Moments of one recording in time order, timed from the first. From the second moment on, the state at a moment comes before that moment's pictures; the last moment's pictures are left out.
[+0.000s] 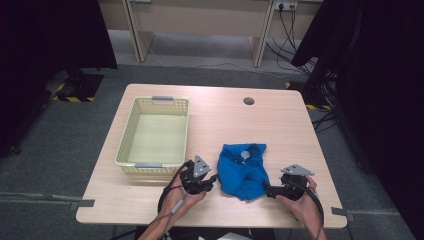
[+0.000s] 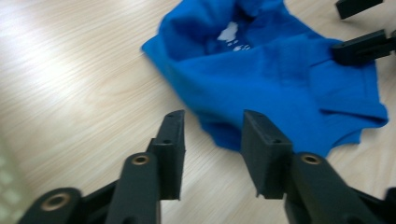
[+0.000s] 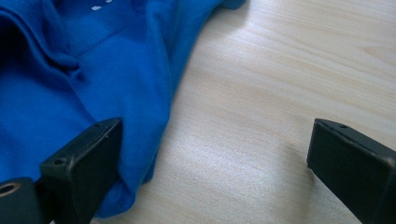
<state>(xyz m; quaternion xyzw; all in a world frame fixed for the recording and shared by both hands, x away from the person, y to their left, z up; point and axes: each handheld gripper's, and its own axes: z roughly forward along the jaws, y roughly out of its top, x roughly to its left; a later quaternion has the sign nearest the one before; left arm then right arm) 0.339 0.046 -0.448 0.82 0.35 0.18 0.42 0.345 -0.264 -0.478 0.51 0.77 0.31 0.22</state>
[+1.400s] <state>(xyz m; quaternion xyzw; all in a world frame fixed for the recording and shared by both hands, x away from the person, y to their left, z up) 0.410 -0.077 -0.474 0.84 0.33 0.17 0.40 0.344 -0.286 -0.461 0.53 0.74 0.34 0.23</state>
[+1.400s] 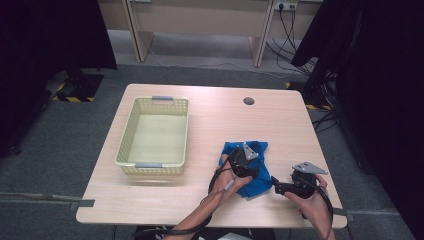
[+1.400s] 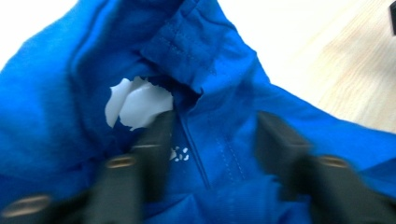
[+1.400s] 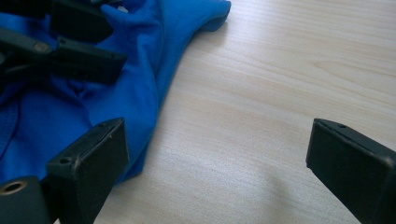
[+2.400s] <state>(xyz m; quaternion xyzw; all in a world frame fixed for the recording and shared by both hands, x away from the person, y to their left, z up) 0.388 0.025 -0.424 0.81 0.35 0.23 0.42 0.350 -0.281 -0.467 0.53 0.75 0.33 0.23</state>
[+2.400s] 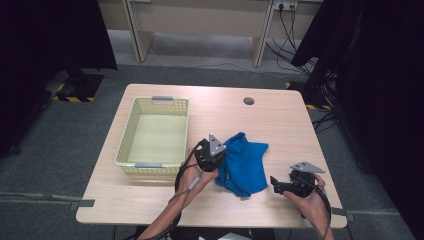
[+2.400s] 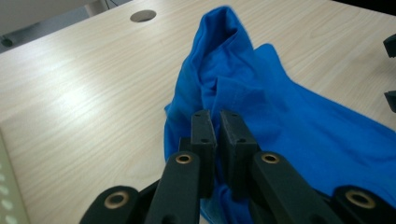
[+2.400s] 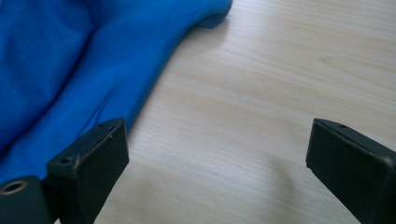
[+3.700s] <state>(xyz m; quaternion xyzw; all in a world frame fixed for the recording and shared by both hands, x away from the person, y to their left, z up) 0.404 -0.001 -0.447 0.83 0.35 0.22 0.38 0.362 -0.248 -0.477 0.50 0.78 0.31 0.21</state>
